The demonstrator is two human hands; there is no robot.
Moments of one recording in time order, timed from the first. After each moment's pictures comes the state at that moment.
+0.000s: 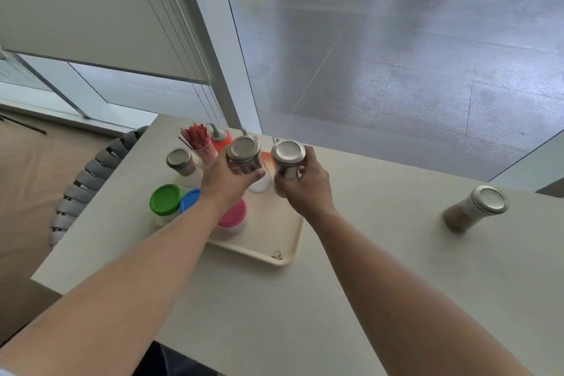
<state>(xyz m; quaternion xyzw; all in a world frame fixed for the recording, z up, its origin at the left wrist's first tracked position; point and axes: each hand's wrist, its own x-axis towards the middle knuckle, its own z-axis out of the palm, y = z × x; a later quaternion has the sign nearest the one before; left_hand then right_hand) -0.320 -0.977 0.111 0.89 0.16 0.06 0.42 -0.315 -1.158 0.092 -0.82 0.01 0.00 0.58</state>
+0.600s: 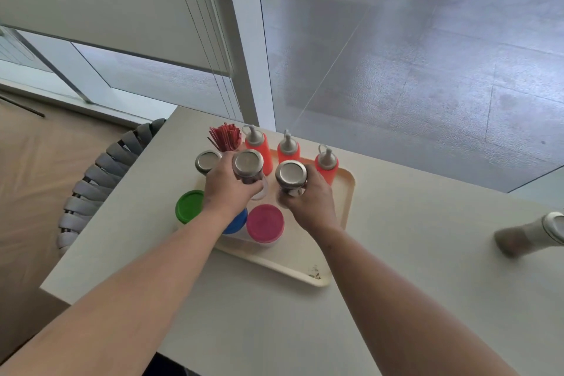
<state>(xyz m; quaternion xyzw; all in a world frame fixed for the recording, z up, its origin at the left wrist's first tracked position) -0.302 -0.881 0.077 0.91 0.15 0.08 0.37 -0.287 -1.062 0.034 -0.85 0.00 0.04 0.52</state>
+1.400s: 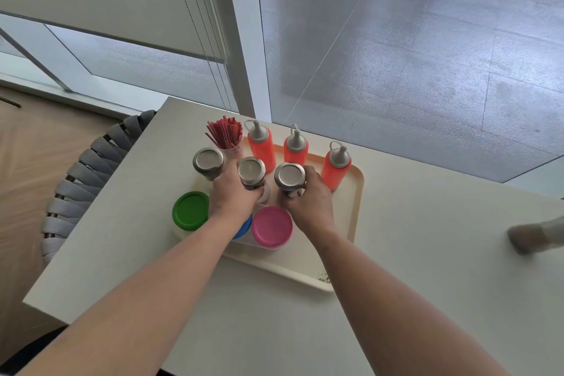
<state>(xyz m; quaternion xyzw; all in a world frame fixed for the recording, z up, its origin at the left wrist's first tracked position) -0.289 -0.872 0.038 0.92 0.20 0.02 0.35 -0.279 -1.034 0.005 -0.86 0.05 0.04 0.50</state>
